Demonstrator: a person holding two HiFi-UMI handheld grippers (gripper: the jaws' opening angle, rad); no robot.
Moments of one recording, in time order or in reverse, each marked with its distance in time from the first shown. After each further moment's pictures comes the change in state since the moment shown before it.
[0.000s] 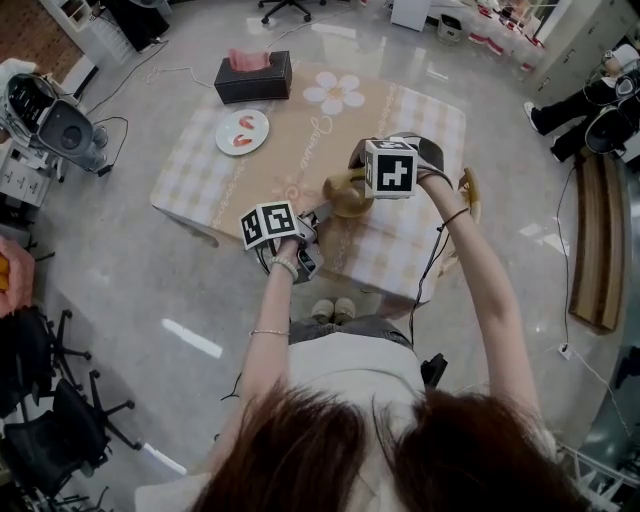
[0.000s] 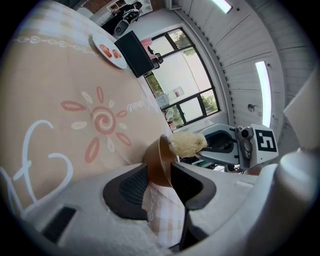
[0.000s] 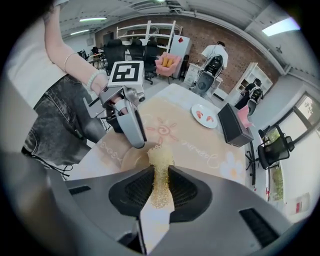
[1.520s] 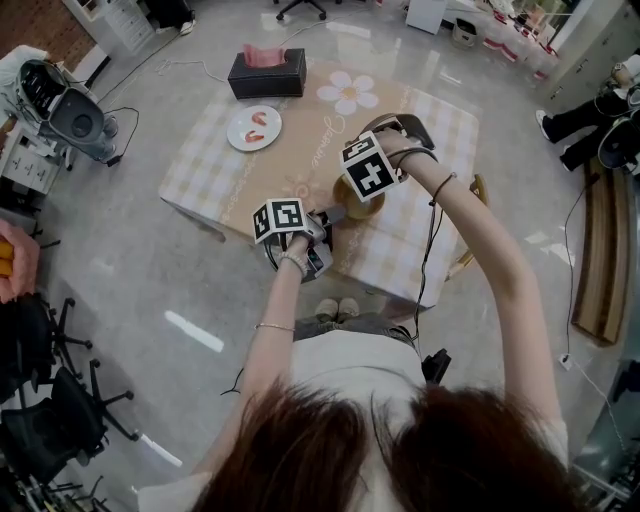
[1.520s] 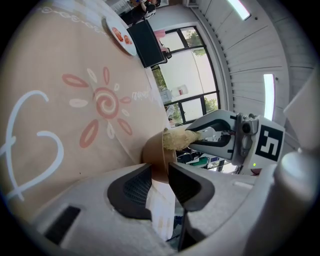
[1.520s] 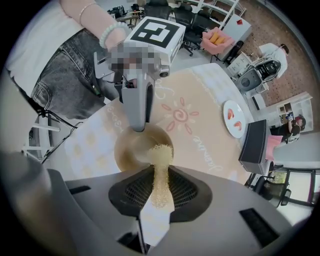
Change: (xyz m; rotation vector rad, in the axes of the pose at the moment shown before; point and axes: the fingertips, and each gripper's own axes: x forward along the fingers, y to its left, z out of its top) left arm 0.007 0.001 -0.011 -0.130 0.058 -0.053; right arm 0.028 -0.007 -0.003 -0.453 0.316 0.140
